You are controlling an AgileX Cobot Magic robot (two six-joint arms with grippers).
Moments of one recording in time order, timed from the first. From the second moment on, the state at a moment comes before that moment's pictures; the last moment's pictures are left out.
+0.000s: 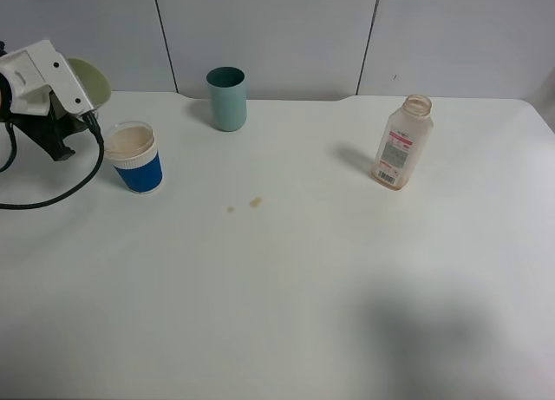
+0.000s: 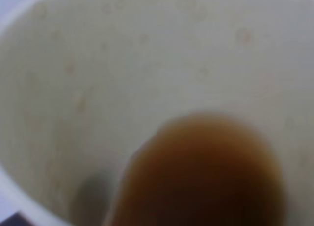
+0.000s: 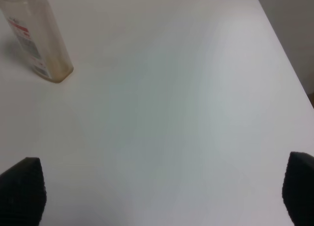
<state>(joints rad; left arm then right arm) 0.09 1.65 -0.77 1.01 -0.29 0.07 -0.02 0.05 -0.50 -0.11 1.06 0.08</state>
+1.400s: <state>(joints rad) 0.06 1.60 -0.77 1.20 -0.23 0.06 -0.02 0.05 -0.50 -0.11 1.06 0.08</state>
